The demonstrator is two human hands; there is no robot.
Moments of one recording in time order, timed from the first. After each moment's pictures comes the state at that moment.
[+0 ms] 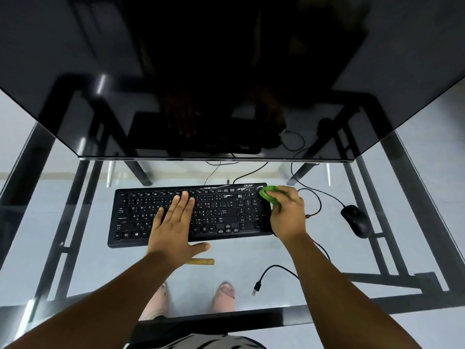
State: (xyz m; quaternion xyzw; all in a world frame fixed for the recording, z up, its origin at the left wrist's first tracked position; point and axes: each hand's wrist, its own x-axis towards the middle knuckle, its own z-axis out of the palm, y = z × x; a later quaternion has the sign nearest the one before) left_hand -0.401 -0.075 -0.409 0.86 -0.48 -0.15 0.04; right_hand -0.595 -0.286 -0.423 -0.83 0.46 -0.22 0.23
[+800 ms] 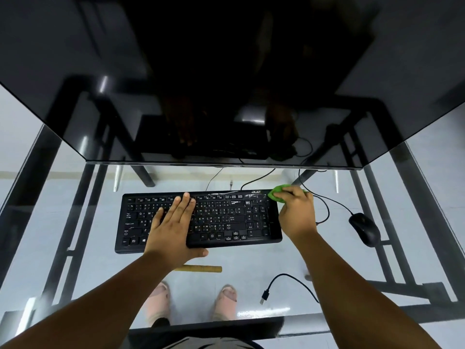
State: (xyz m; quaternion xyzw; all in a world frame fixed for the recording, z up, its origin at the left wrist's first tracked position) left_hand -0.375 -0.073 -0.402 0.86 -0.48 -0.18 0.03; right_hand -0.582 -0.314 -0.414 -0.88 0.43 -0.11 0.14
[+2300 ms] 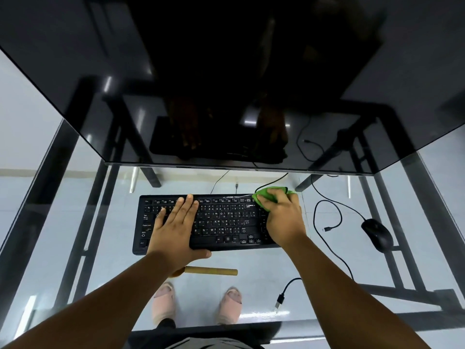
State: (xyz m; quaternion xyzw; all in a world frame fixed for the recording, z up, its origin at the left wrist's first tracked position) left_hand -0.348 -0.054 -0.401 0.85 -0.49 -0.18 0.05; right_hand -0.533 -0.266 -0.401 -0.91 0.39 -0.03 0.12
